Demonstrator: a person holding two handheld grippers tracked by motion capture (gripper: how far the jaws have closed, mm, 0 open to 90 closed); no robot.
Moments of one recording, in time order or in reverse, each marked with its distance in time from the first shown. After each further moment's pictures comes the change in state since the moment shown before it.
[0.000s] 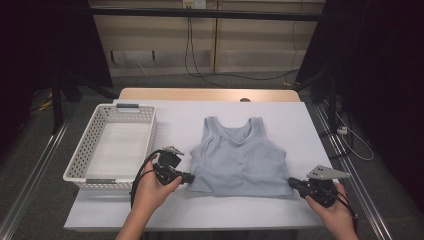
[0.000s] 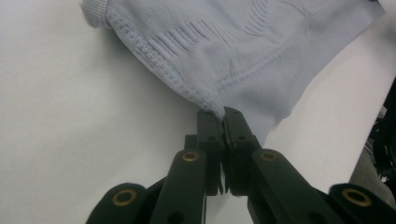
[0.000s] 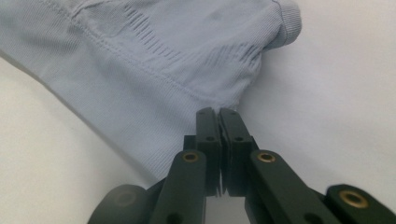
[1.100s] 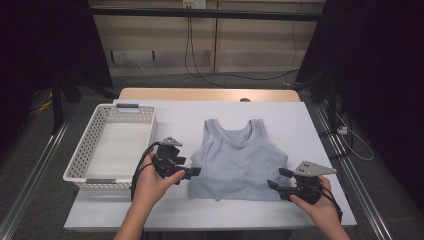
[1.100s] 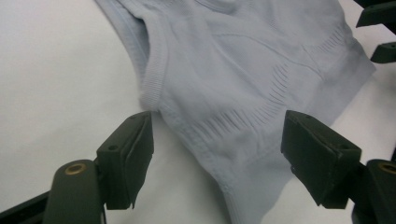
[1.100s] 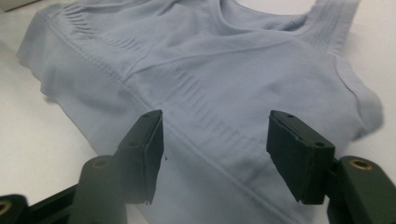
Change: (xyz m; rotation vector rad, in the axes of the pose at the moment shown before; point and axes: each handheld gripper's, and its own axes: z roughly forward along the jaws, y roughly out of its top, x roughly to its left) left arm 0.009 0.017 -0.005 -0.138 0.055 0.019; right arm 0.024 0.023 0.020 -0.103 0.113 -0.044
